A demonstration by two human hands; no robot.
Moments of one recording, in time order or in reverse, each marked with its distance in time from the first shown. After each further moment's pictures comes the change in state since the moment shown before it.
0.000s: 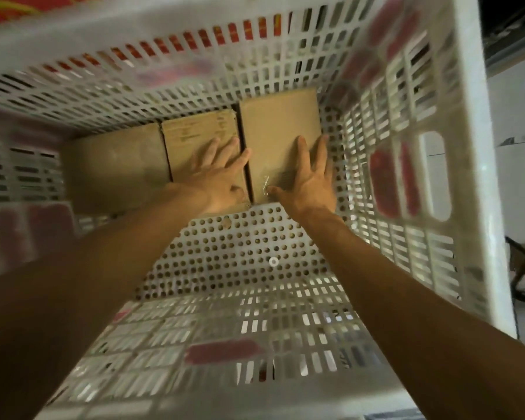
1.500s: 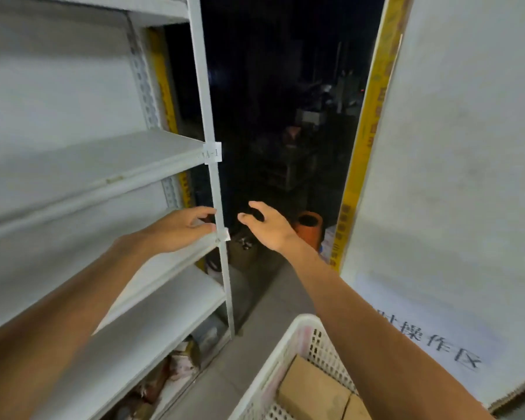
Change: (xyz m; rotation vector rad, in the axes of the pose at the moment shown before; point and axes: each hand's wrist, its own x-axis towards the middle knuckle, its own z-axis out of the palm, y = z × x) left_hand -0.661 -0.242 -0.149 -0.775 1.113 -0.460; right_hand -0.422 -0.538 -0.192 0.173 -0.281 -1.210
